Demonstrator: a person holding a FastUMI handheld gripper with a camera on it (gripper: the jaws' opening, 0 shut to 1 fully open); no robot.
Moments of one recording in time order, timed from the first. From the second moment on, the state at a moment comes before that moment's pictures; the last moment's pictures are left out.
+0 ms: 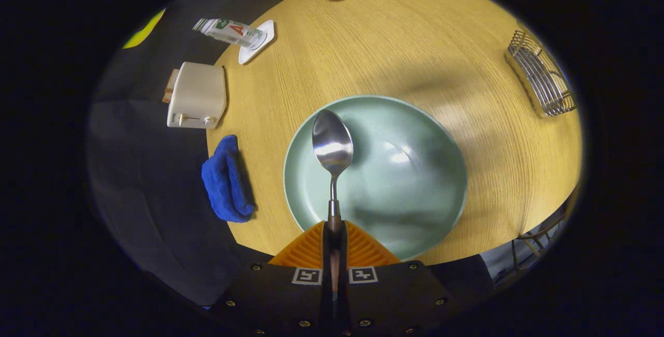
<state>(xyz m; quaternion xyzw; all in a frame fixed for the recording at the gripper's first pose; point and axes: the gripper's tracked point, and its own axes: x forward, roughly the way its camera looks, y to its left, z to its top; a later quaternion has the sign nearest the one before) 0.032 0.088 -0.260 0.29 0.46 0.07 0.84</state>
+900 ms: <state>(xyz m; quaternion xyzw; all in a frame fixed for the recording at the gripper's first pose) 0.018 -0.033 -0.196 0.39 0.32 -0.02 0.86</state>
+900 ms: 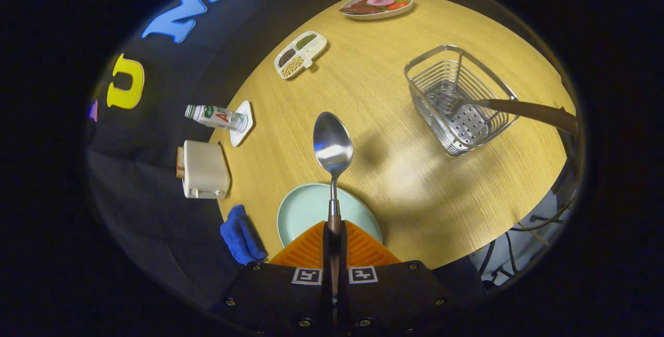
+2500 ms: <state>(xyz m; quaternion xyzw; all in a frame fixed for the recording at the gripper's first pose) -0.006 -0.117 -0.198 0.49 0.26 -0.11 0.82</state>
